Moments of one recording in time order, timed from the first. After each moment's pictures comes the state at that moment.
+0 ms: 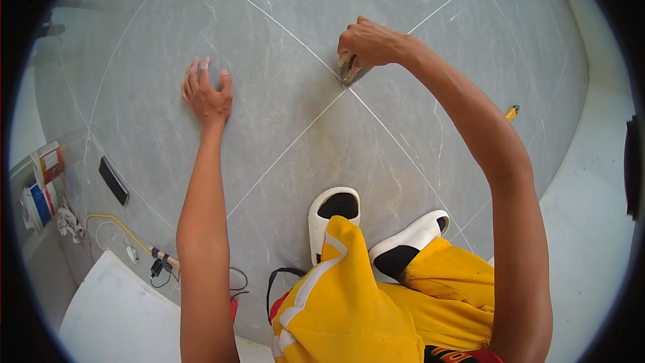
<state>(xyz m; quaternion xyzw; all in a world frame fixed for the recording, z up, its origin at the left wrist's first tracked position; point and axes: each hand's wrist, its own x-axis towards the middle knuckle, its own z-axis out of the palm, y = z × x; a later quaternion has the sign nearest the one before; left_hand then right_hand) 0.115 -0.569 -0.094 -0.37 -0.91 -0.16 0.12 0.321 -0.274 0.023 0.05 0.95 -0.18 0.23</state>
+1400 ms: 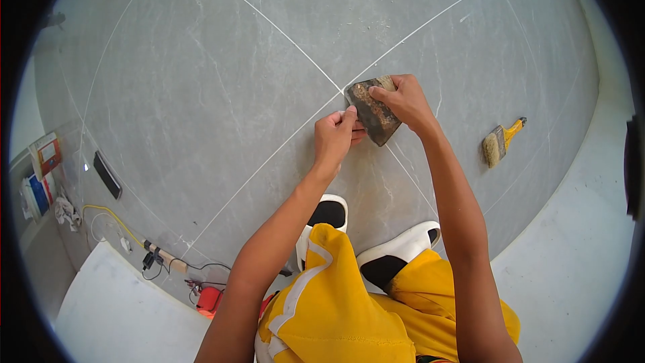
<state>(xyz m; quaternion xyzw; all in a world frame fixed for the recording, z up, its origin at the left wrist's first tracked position) 0.357 -0.468 -0.039 0.08 -0.61 -0.53 -0.58 0.436 -0.305 -0.028 0.47 0.70 -0.53 0.07</state>
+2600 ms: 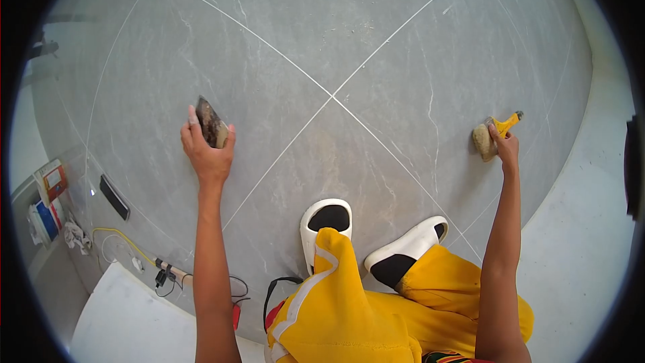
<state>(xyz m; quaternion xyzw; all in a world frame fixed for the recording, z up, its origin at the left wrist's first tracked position) 0.192 -0.598 -0.039 -0.35 -0.91 -0.24 -0.05 0.771 -0.205 -0.040 0.77 0.58 -0.27 0.00</state>
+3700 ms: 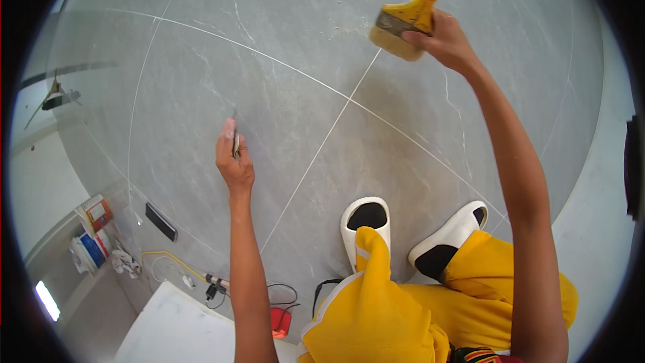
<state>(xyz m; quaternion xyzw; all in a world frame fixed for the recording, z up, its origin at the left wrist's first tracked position) 0.165 -0.585 -0.032 -0.42 -0.85 -0.31 -0.05 0.455 -0.221 0.012 0.40 0.81 -0.39 -0.15</state>
